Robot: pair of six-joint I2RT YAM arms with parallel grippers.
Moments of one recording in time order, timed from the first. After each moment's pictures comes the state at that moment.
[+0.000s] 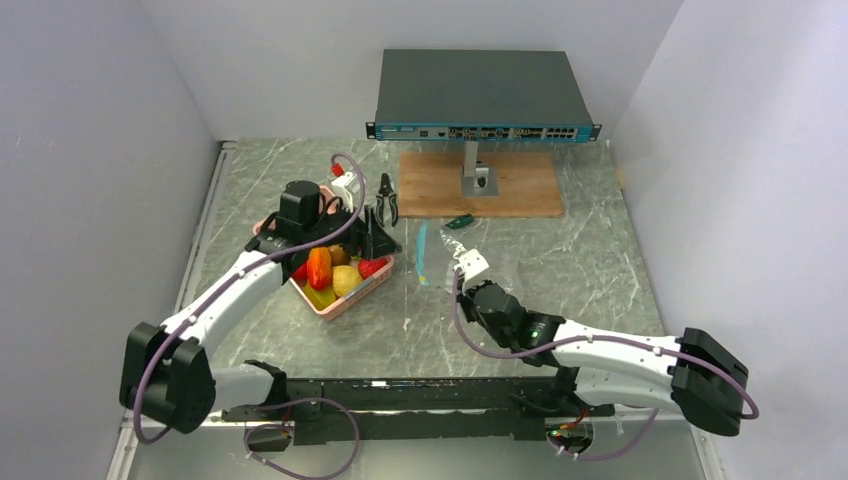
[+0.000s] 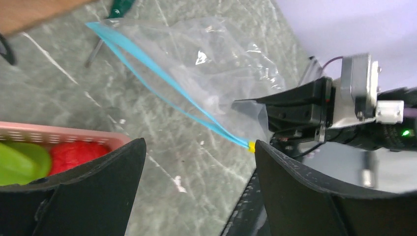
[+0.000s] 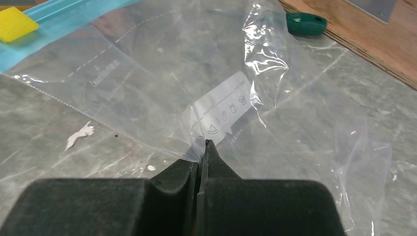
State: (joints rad) left arm -0.37 1.20 0.88 -0.14 0.69 -0.28; right arm 1.05 1.05 0.40 0.17 0.54 0.11
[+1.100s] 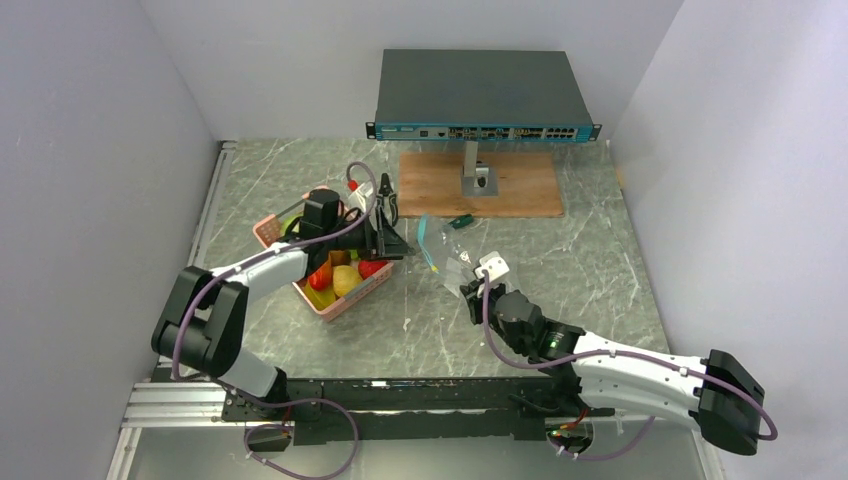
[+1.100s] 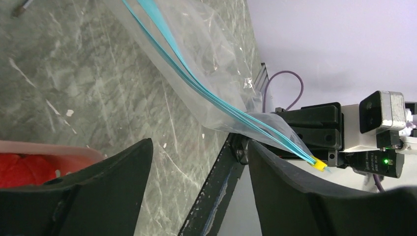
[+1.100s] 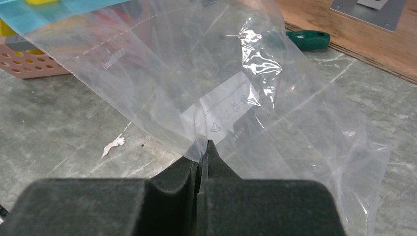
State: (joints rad) left arm -0.38 1.49 0.79 0.23 0.84 -0.72; right arm 1.05 0.82 0.29 0.23 0.47 0.17
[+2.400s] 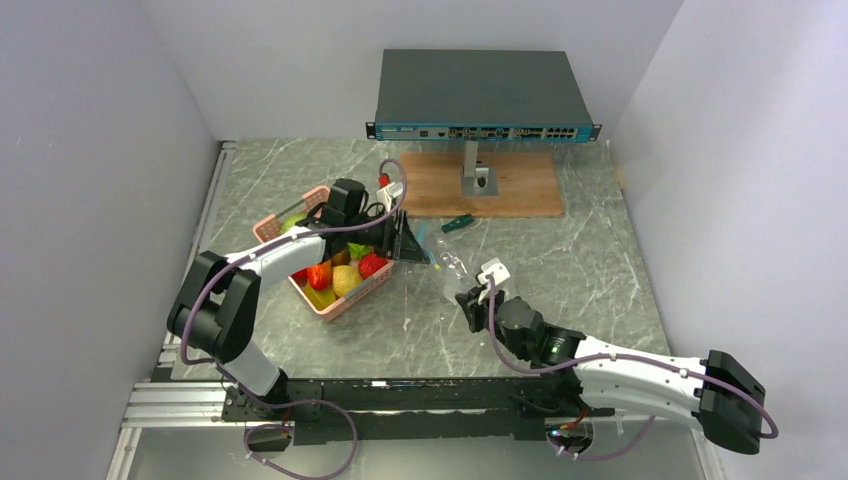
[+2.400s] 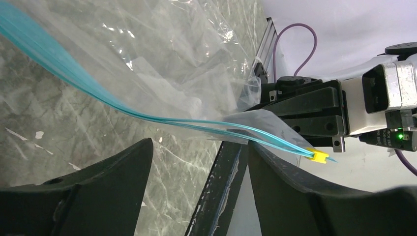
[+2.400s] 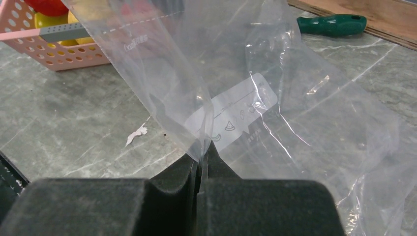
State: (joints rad) left arm -0.48 1.61 0.98 0.01 0.91 -0.50; right arm 1.08 0.81 0.25 0.26 0.42 0.25
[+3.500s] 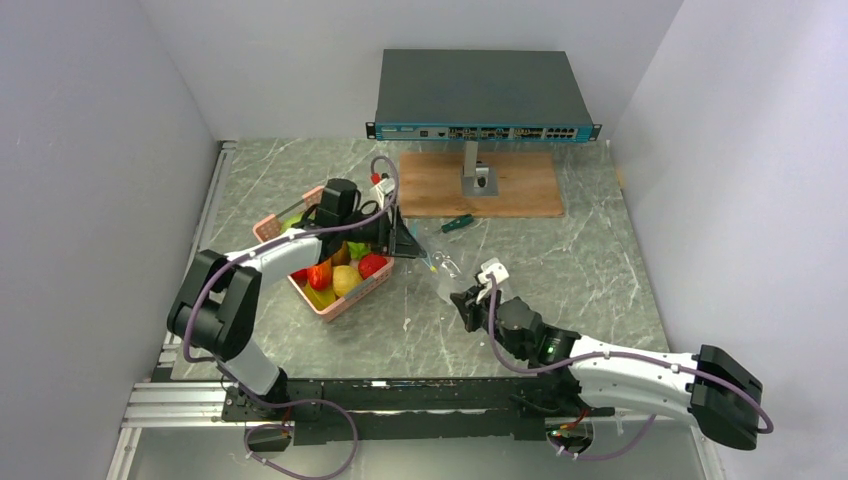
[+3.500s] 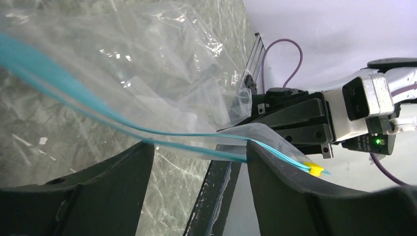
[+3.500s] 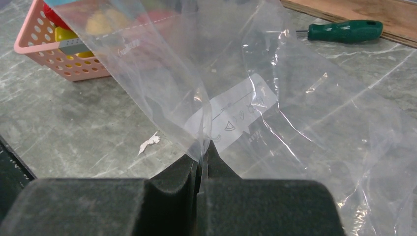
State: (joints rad) left arm -0.43 1.61 0.94 0.14 0.95 -0.60; right arm 1.08 0.84 0.22 0.37 0.40 0.27
